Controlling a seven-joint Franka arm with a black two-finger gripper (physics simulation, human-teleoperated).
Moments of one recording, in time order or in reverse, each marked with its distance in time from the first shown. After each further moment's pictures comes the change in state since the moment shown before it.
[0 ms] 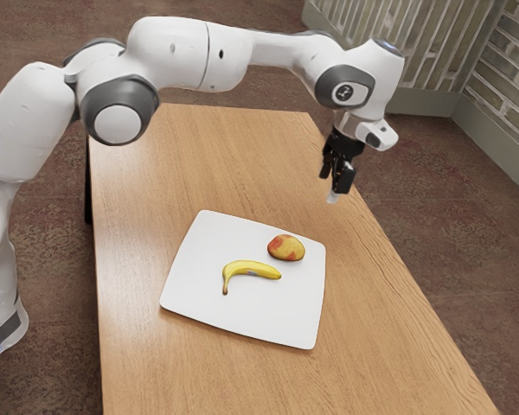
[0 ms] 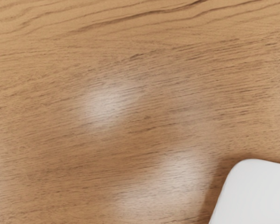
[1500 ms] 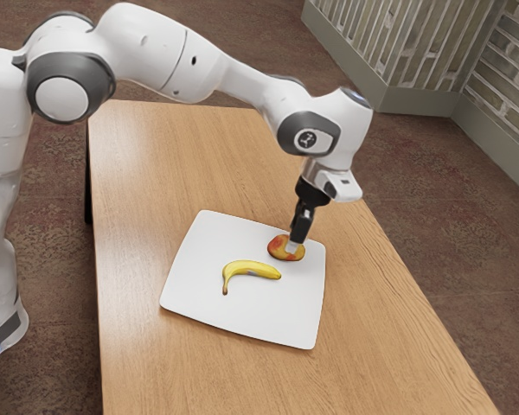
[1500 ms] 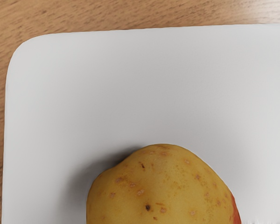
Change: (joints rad) arm -0.154 -0.260 0.042 -0.535 -0.065 0.203 0.194
